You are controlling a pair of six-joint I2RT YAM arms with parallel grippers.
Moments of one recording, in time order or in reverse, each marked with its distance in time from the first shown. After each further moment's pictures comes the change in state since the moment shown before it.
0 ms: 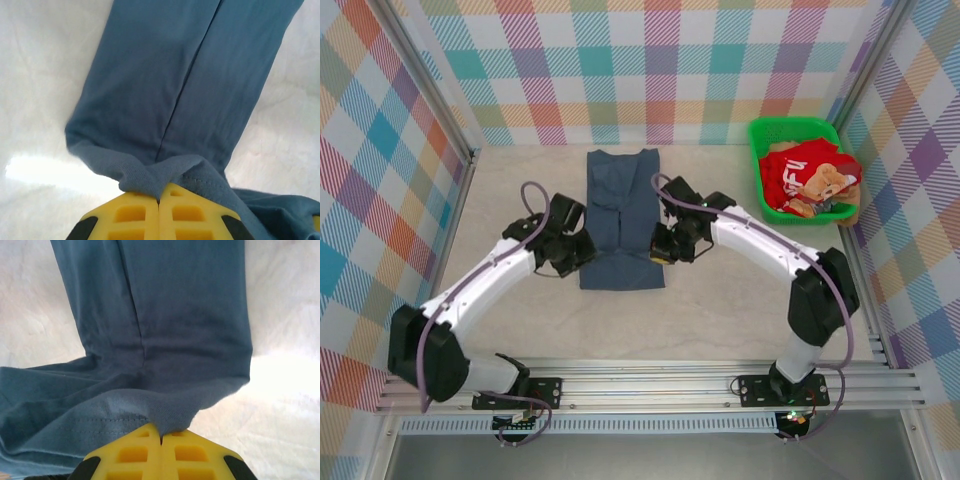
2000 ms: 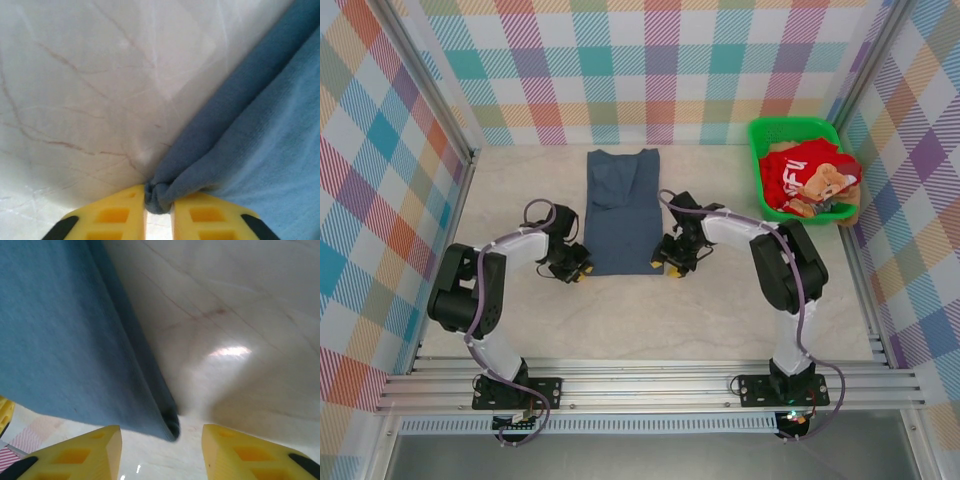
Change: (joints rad) left arm 0.183 0.333 -0.151 0.264 0.204 -0.064; right arm -0.105 0.239 -0.146 0.229 -0.129 0.008
